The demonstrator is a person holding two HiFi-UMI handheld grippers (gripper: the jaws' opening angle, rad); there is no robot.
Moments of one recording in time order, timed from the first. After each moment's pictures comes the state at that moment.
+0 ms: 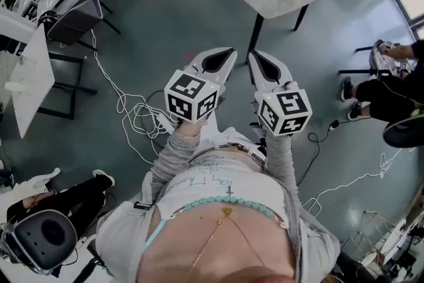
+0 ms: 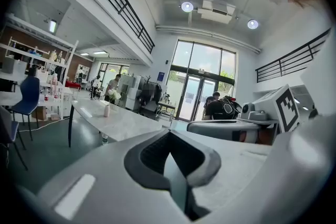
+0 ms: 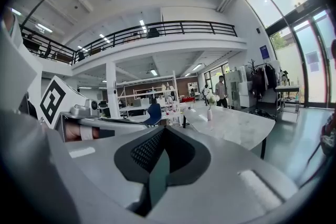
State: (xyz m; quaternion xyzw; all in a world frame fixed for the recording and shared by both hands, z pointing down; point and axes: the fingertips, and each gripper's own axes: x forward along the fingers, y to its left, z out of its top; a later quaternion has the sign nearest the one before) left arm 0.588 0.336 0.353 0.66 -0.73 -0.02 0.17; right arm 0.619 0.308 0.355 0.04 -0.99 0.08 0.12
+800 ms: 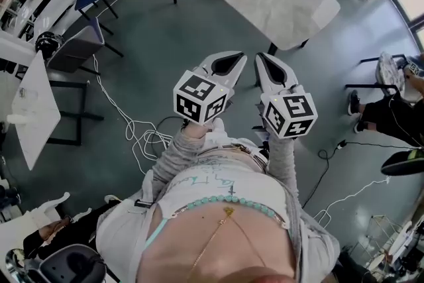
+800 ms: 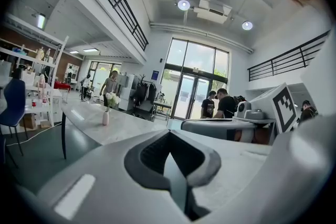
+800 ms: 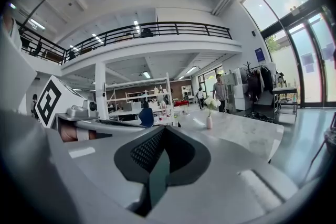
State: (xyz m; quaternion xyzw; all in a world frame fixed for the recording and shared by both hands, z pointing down) left arm 0.439 0.285 0.347 0.70 -0.70 -0.01 0.16; right arm 0.462 0.260 0.348 0.08 -0.99 0.08 0.11
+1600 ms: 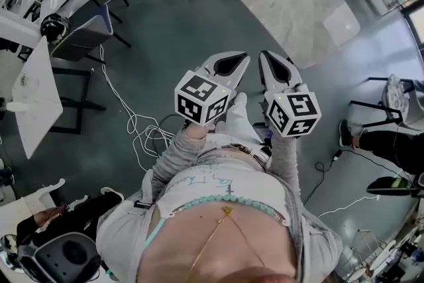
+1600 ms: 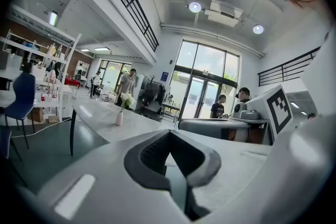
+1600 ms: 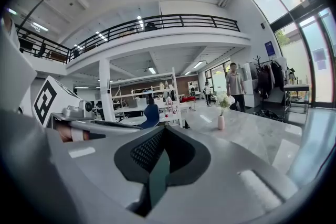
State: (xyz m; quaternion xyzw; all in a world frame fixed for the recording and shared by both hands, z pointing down) left arm 0.338 0.289 0.359 0.67 -0.72 -0.03 0.18; right arm 0.354 0.255 0.360 0.04 -0.99 0.08 0.13
